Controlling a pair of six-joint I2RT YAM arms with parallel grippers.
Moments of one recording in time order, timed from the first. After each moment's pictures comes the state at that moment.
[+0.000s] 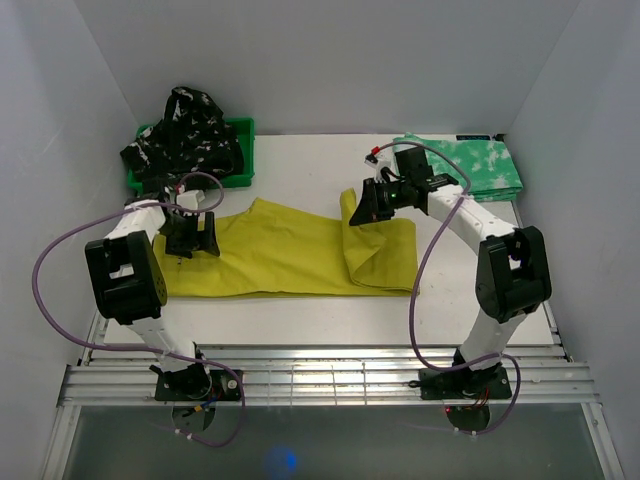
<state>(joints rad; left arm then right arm) 0.23 1.76 1.21 -0.76 0.37 0.27 0.35 1.73 1.35 -0.48 -0.74 0.16</state>
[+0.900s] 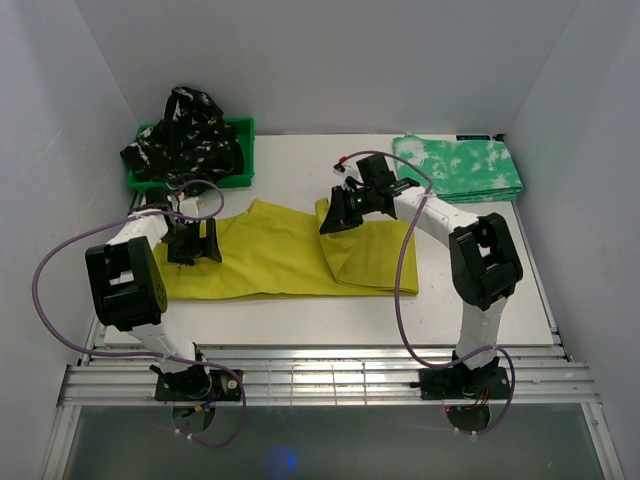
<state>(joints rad) 0.23 1.71 1.09 -0.68 0.34 0.21 0.52 1.91 1.43 -0.36 -0.69 0.39</state>
